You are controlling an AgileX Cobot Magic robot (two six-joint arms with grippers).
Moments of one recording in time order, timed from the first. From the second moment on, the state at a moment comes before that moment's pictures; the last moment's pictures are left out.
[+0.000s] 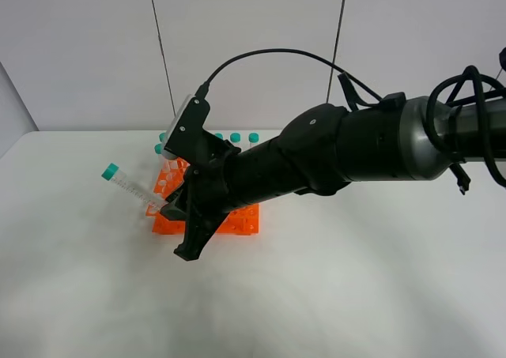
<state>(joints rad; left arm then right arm) -0.04 0.00 -0.57 0.06 1.18 -0.12 0.78 1.81 -1.13 1.25 0.32 -1.68</state>
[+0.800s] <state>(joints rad) -0.04 0.00 -0.57 0.06 1.17 -0.11 0.78 1.81 -1.13 1.40 0.35 -1.82</state>
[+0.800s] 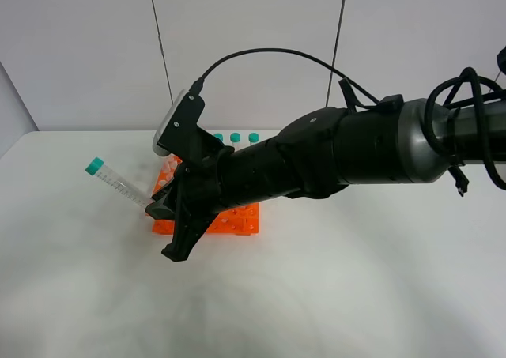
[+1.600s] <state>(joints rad) -0.04 0.00 -0.59 0.04 1.15 -0.11 0.78 1.81 -1.13 1.41 0.42 -1.87</state>
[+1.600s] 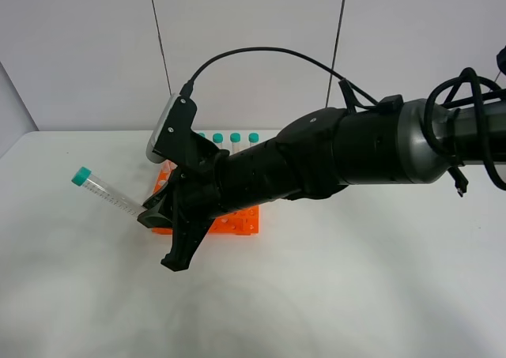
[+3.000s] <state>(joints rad) -0.34 0.49 -0.65 -0.31 0.74 0.25 0.78 1.81 -1.13 1.41 0.39 -1.87</state>
